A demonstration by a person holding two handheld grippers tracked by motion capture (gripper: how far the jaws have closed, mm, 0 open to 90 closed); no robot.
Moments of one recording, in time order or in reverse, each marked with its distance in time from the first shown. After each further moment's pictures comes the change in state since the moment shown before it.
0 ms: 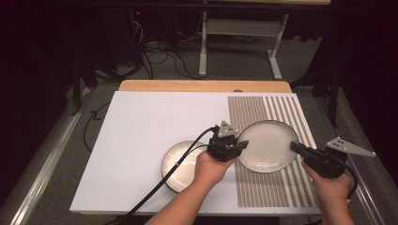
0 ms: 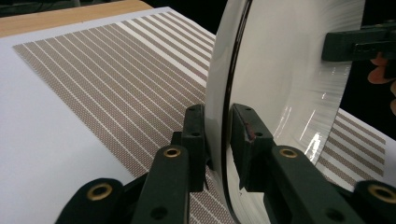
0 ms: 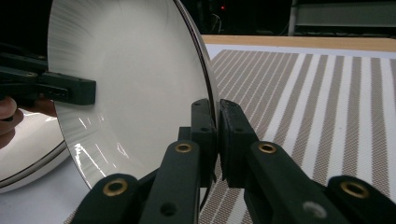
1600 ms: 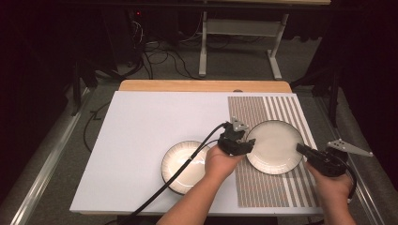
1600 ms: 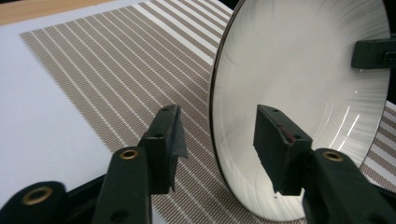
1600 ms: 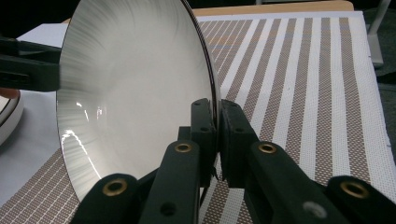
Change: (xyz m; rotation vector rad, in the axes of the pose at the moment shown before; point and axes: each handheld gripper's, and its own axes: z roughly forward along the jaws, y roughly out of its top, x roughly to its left) left arm 0.008 0.003 0.033 0.051 0.102 0.004; right arm -0.034 -0.022 0.012 0.061 -0.115 0.055
